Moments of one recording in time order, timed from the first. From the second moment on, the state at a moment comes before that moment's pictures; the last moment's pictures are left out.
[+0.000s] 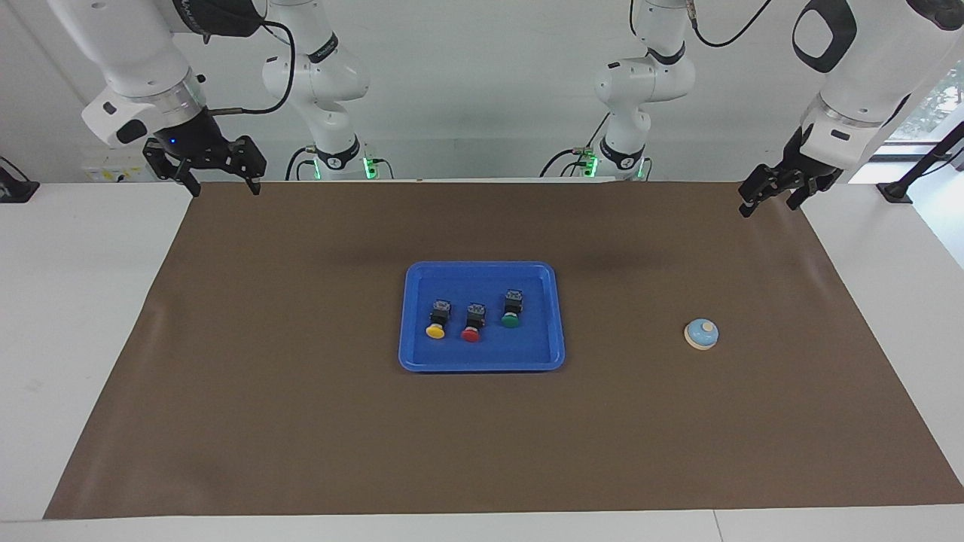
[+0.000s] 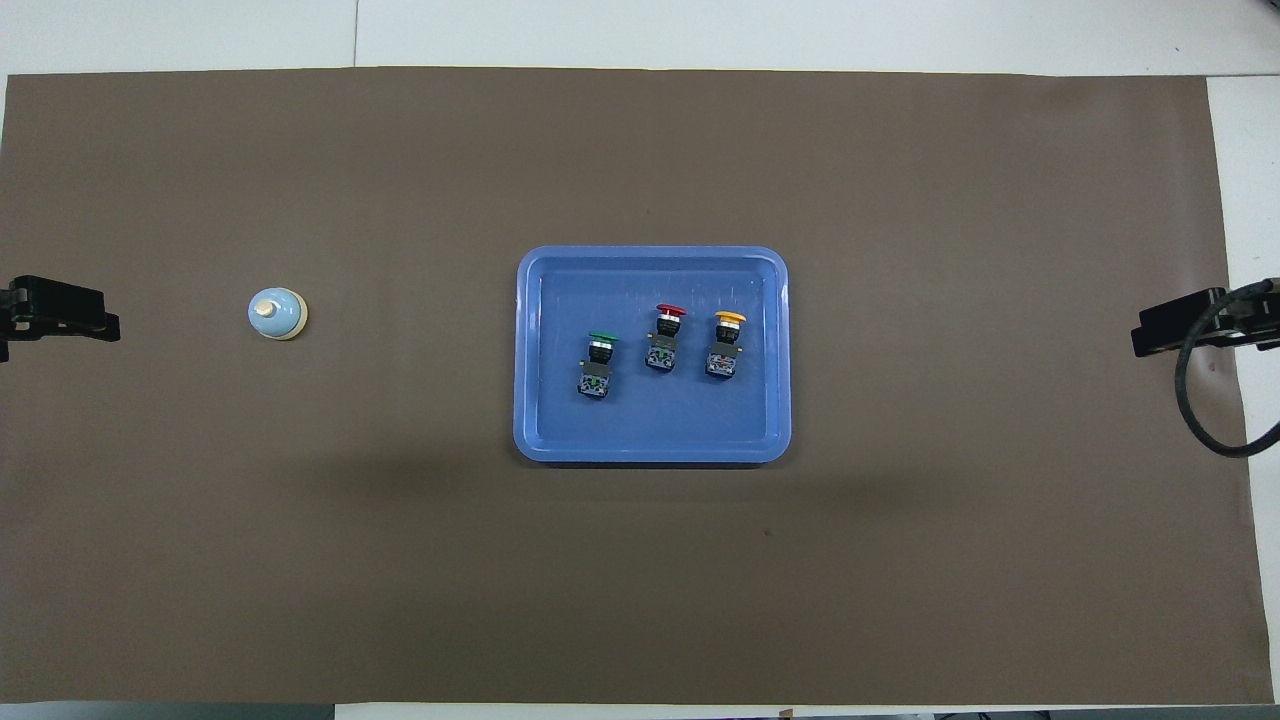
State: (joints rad) left arm 0.06 -0.08 -0.03 -1.73 -0.02 1.65 -0.07; right arm 0.00 -0.05 -0.02 -1.60 -0.02 1.48 -0.05
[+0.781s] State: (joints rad) left arm 0.06 -0.08 -0.03 -1.73 -0.02 1.67 -0.06; right arm 0.00 -0.05 -0.02 -1.60 -0.02 1.48 -0.05
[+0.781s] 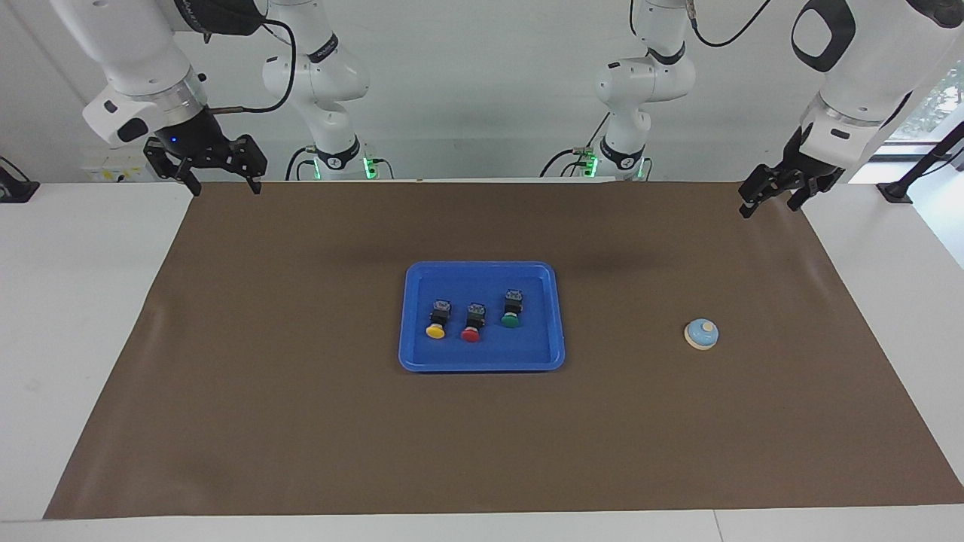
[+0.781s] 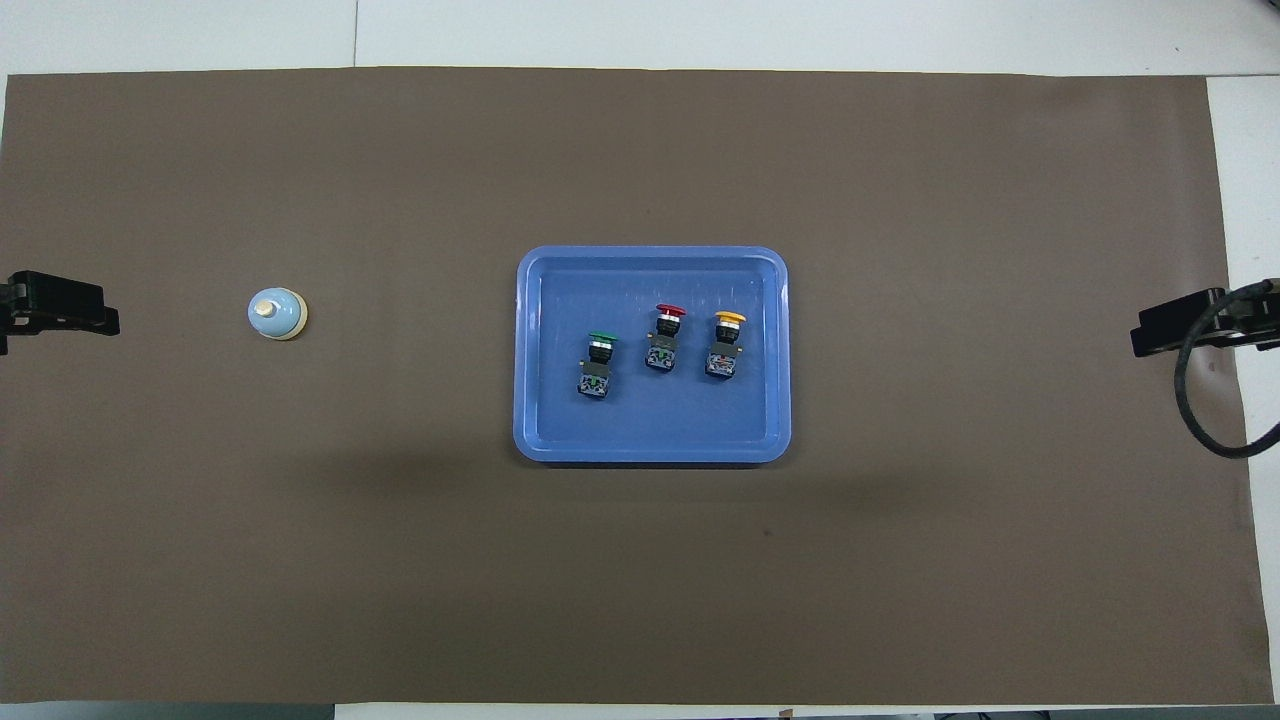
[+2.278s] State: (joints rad) left arm 0.06 0.27 -0.03 -1.80 0.00 2.10 -0.04; right arm 0.00 -0.05 -0.02 -1.60 -0.02 1.48 -0.05
